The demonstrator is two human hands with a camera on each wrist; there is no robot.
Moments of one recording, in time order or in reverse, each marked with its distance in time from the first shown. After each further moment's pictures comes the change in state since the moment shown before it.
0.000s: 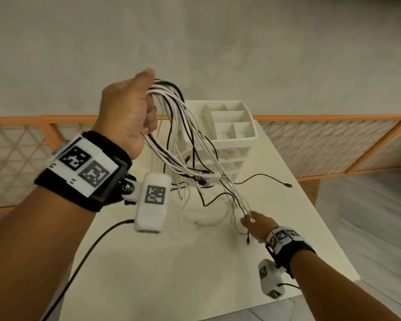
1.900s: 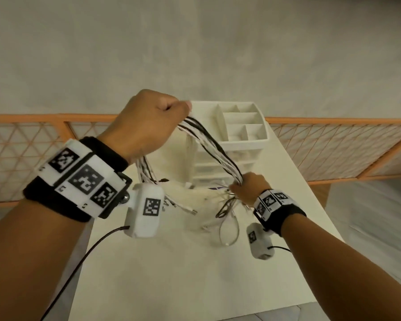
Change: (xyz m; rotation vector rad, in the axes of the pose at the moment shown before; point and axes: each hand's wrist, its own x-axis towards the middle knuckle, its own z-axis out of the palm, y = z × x) left_hand -0.016 0.005 -0.017 0.926 -0.279 0.308; right_hand -0.026 -0.102 -0.061 0.022 0.257 -0.272
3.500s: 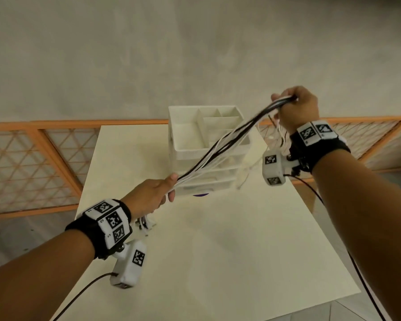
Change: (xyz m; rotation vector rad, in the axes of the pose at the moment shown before) left_hand -0.013 -0.103 0.102 -0.116 -0.433 -0.460; right_hand 0.057 0.021 -0.177 0.671 0.699 -0.062
